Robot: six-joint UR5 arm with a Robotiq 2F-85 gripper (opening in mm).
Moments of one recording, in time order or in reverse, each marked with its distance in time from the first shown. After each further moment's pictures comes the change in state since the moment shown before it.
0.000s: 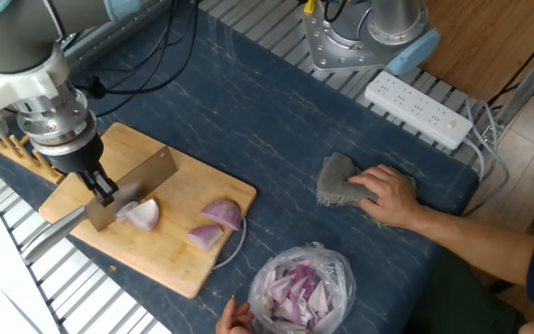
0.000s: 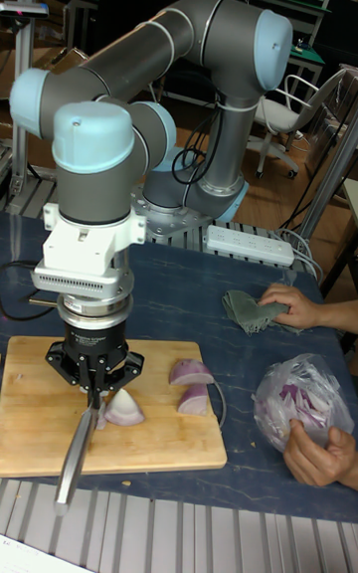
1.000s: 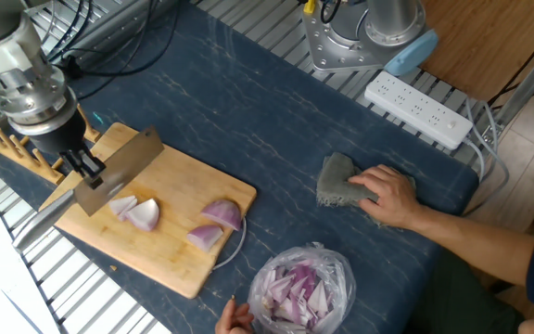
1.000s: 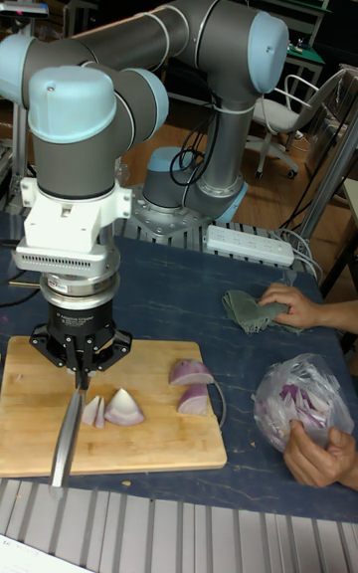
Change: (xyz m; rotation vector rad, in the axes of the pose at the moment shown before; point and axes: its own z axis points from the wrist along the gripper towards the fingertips) arm 0.001 -0.015 -0.032 0.007 0.043 -0.058
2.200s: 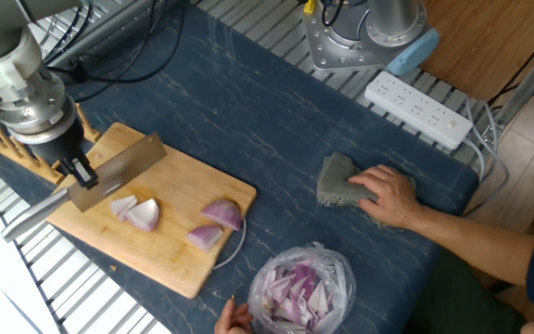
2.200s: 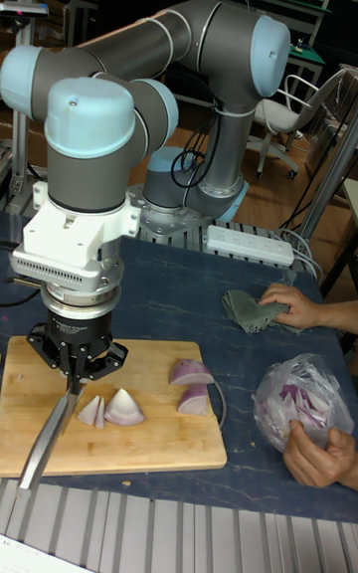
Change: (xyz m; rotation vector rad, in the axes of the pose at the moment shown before) arm -0.005 -0.010 0.005 0.086 0.008 0.183
